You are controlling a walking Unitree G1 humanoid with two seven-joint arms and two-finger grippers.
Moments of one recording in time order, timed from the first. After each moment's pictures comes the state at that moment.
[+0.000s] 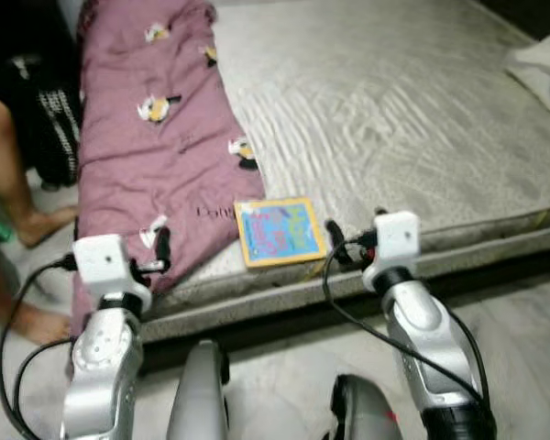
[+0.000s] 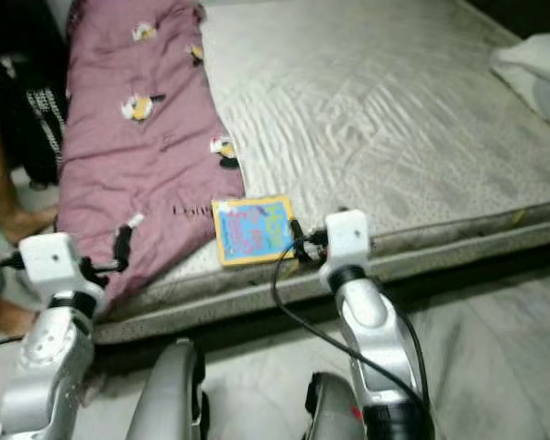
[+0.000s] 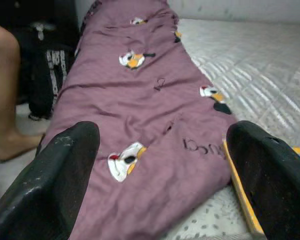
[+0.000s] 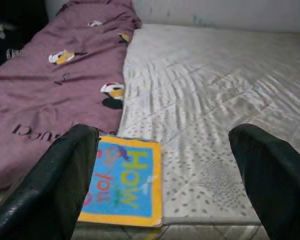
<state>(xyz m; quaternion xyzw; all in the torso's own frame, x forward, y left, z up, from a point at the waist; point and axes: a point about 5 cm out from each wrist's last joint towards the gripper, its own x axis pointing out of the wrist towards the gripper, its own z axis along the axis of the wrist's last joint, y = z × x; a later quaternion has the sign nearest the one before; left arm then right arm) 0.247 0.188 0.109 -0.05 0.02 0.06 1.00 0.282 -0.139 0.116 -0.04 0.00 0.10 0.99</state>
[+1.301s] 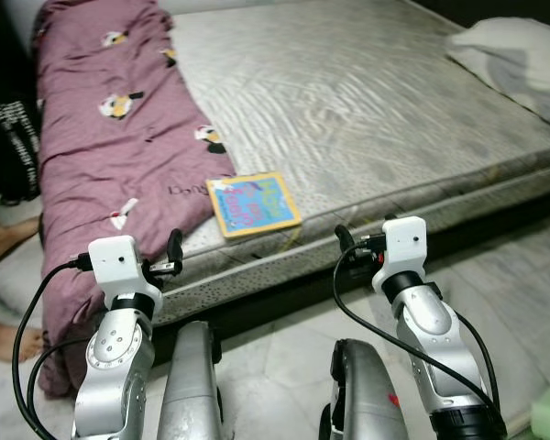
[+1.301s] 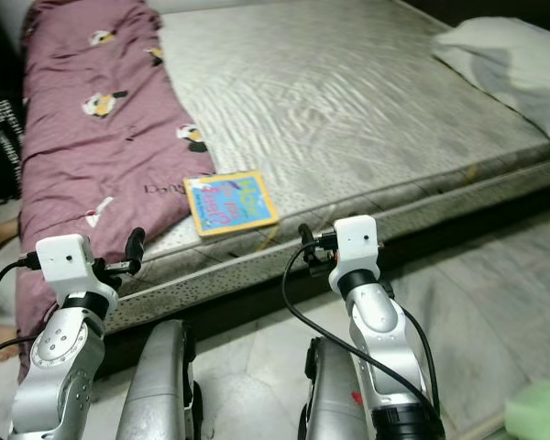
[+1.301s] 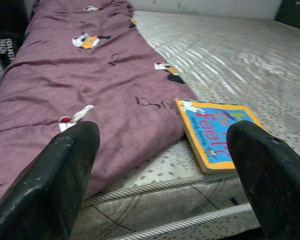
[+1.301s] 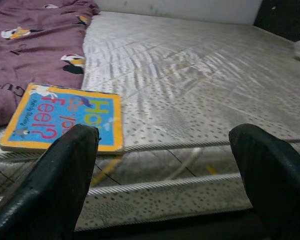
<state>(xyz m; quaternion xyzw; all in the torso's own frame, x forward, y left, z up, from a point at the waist) 0.249 0.179 0.106 -0.06 0.03 0.05 1.00 0.280 -0.152 0.109 -0.05 0.02 0.09 0.99</state>
